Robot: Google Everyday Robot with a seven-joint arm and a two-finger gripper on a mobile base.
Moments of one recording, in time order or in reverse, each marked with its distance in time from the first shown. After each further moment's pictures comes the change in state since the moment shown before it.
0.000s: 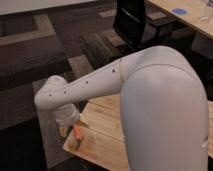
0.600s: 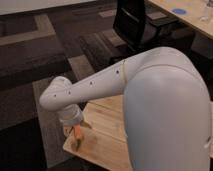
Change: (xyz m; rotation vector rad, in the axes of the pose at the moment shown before) arm 0.001 0.001 0.000 0.001 0.002 -0.004
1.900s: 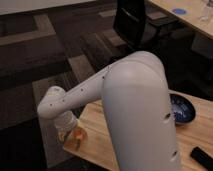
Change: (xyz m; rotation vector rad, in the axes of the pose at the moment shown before) arm -0.022 0.050 0.054 -0.039 -0.020 -0.092
